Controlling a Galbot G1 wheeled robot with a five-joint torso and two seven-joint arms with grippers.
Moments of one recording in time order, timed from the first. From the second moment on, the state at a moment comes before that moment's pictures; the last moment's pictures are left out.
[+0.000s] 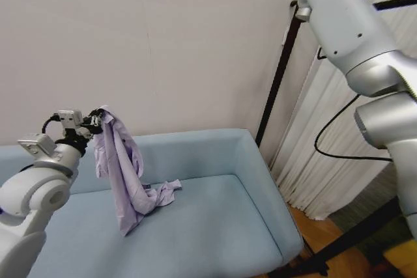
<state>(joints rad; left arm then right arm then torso) 0.98 -0.76 -0.79 -2.20 -0.85 0.41 -0.28 0.94 1.23 -0.44 0.48 1.33 -0.52 1.23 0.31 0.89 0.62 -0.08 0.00</state>
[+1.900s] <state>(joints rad) 1.05 -0.79 -0.82 -2.24 -0.84 0.38 -0.27 0.81 1.14 -0.55 0.79 1.36 -0.47 1.30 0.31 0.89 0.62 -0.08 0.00</state>
